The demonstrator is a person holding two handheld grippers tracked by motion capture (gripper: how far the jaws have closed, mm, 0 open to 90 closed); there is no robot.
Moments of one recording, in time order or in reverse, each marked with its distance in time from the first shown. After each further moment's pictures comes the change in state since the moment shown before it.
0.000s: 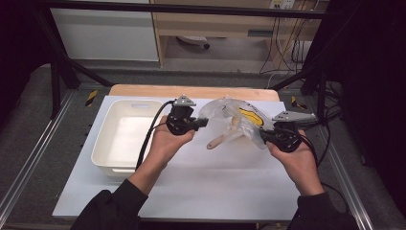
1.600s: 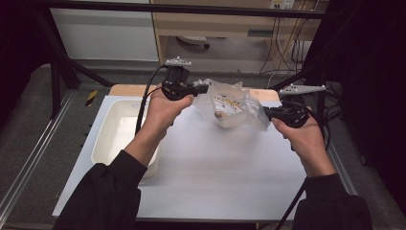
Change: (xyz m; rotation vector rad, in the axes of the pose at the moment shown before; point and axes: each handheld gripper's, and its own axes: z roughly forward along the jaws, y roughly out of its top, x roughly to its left) left arm 0.016 0.084 -0.031 -0.118 0.002 -0.035; right arm -0.020 0.060 -0.014 -0.041 0.029 0.015
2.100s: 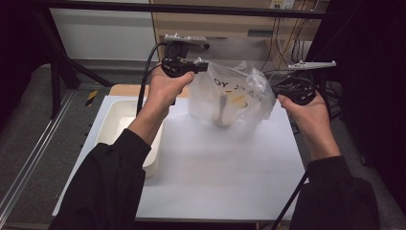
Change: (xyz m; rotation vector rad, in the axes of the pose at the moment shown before) left arm 0.019 0.046 0.004 -0.056 0.047 -0.026; right arm -0.028 0.046 -0.004 -0.046 -0.071 0.022
